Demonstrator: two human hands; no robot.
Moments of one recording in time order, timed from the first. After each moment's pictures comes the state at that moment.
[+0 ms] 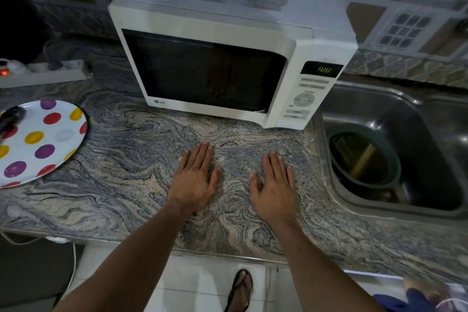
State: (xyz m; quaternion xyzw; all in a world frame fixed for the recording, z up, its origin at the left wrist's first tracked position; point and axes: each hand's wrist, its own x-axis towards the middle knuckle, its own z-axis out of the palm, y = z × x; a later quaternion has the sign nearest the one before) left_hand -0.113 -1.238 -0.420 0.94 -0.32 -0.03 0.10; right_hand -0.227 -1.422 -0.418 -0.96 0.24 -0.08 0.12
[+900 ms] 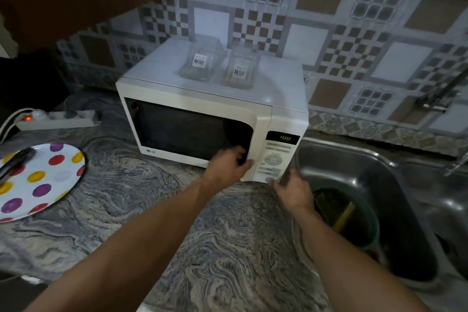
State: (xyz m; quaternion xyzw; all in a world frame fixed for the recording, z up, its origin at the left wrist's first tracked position) left_hand -0.062 -1.395 -0.278 0.89 -0.27 -0.06 0.36; right_hand -0.165 -1.578 -0.321 -0.89 0.33 -0.05 0.29
